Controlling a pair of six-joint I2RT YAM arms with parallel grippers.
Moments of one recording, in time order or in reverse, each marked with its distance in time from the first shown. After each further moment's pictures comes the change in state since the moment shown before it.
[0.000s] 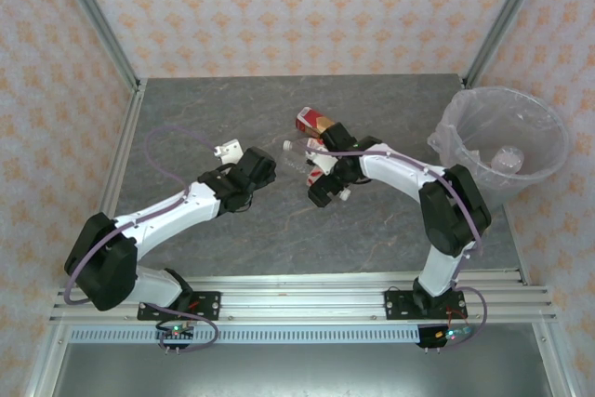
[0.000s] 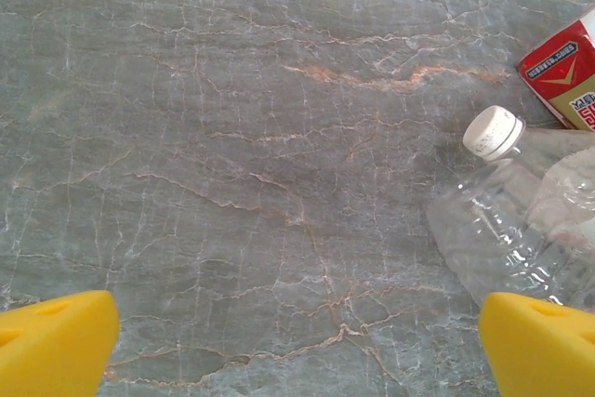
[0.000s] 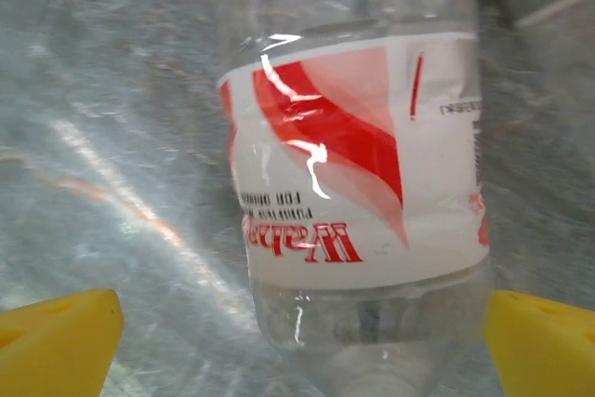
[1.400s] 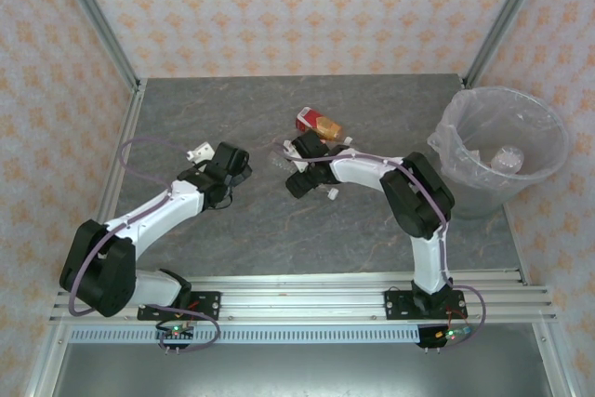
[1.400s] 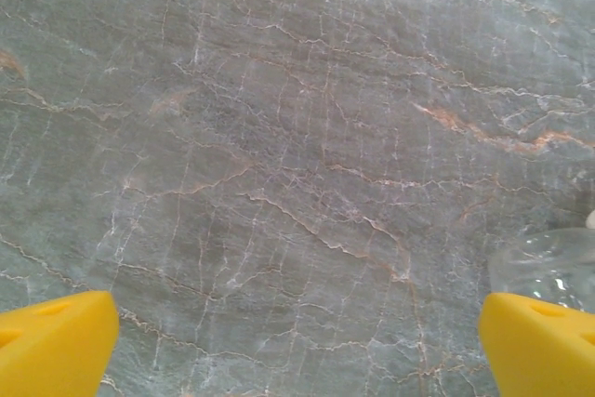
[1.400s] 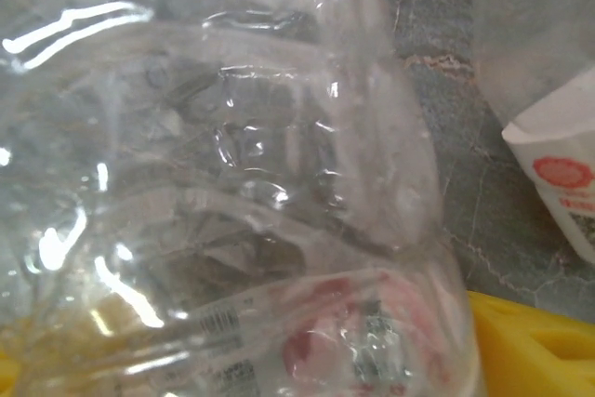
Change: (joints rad) left arm 0.209 -0.048 -0.077 -0.003 0.102 -0.055; right arm 0.108 0.241 0.099 0.290 0.152 0.172
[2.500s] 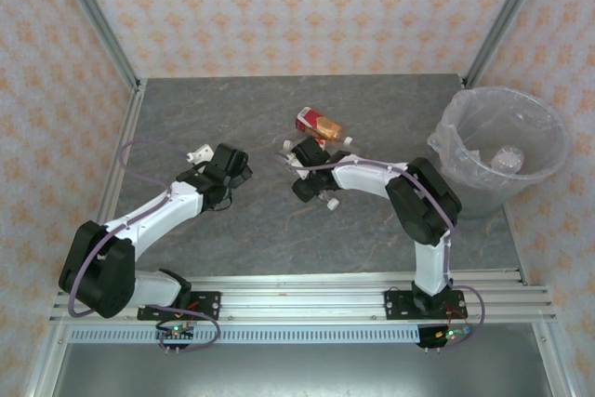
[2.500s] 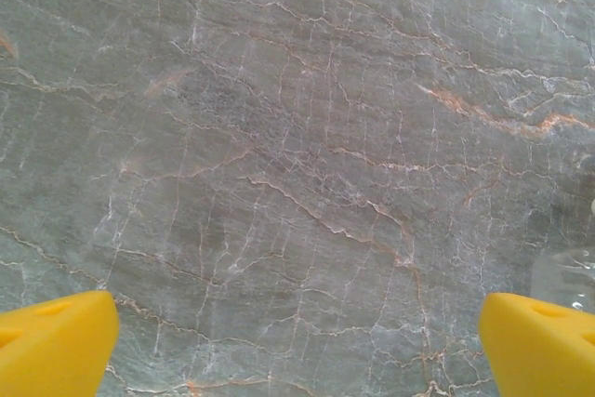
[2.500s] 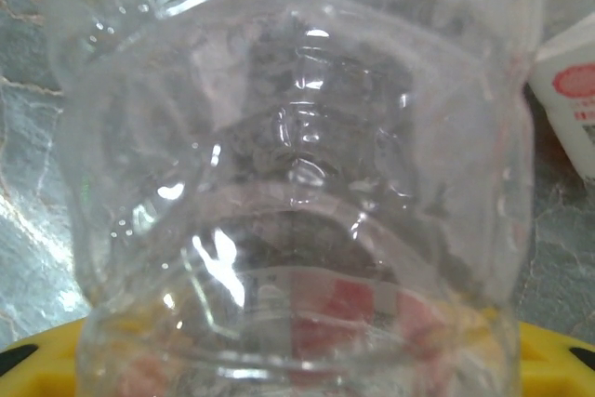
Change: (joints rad) left arm 0.007 -0.003 -0.014 0.001 0.039 0.000; right arm 0.032 -0.078 -0.095 -0.003 0.061 -0.029
